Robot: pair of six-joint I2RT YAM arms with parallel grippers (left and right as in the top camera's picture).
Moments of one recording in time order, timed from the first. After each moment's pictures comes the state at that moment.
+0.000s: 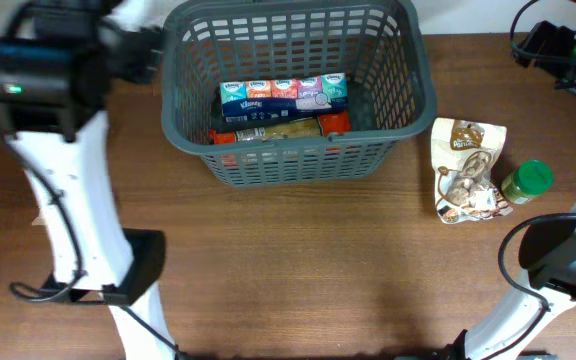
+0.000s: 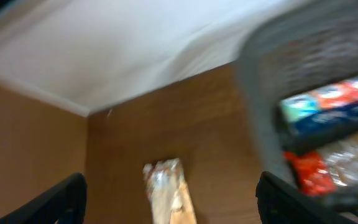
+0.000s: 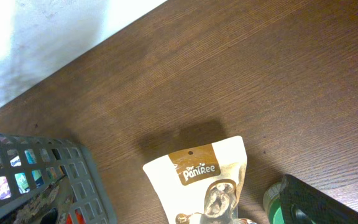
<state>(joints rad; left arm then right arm) -0.08 2.11 3.09 -1.68 -0.25 0.34 -0.37 2.06 2.32 -1.27 -0.21 0.19</state>
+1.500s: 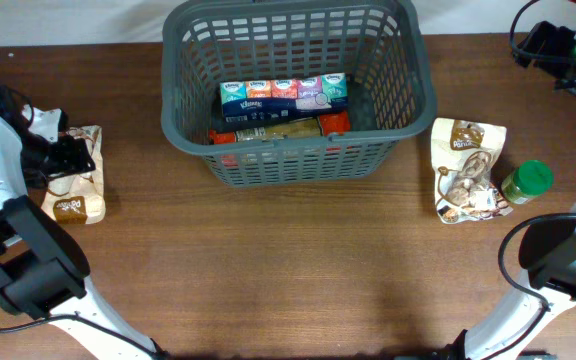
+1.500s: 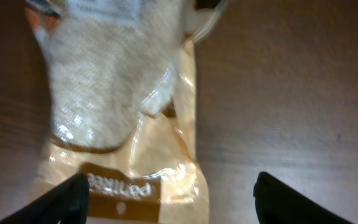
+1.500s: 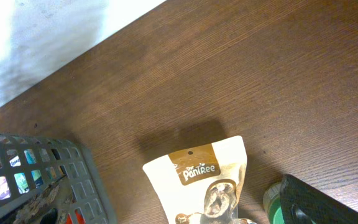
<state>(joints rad) 0.51 2.11 1.82 -1.15 0.14 0.33 -0.37 2.06 2.32 -1.27 -0.21 0.19</state>
